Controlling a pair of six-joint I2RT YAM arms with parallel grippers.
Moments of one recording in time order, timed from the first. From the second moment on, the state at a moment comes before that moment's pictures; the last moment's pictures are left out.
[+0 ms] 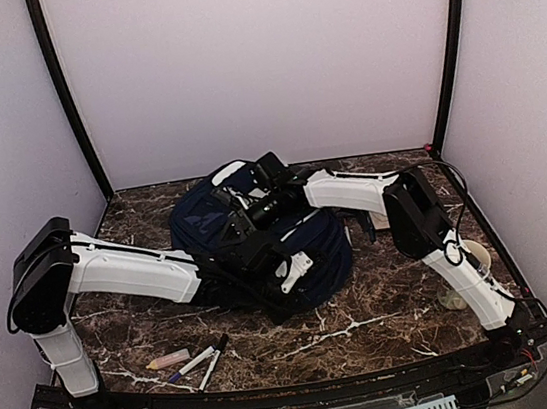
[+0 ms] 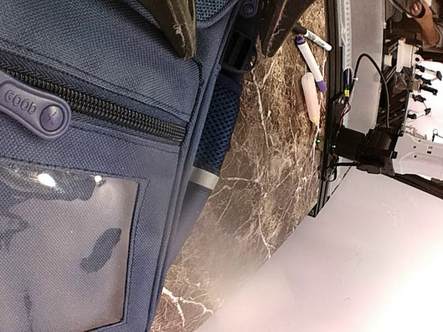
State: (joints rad) left arm -1.09 1.83 1.10 -0.18 0.04 -0.04; right arm 0.78 2.59 2.26 -0.43 -0.90 0.22
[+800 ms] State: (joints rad) left arm -1.04 1.62 1.10 -0.42 -0.02 0.27; right arm 0.59 1.89 1.48 -0.61 -0.70 -0.10
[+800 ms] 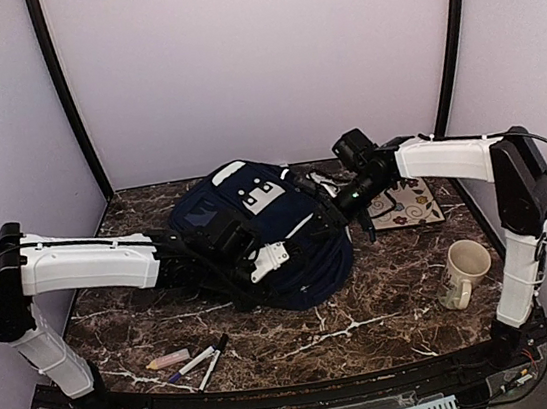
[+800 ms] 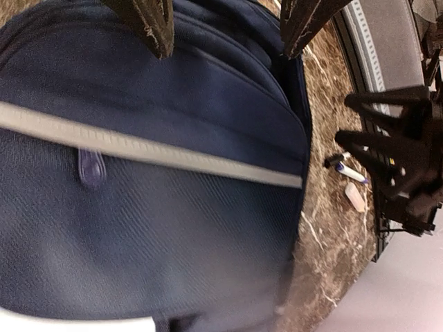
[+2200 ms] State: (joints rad) left arm -0.99 1.68 0.92 -0.08 0.00 0.09; right arm 0.54 2.25 1.81 -0.78 -0.47 -0.14
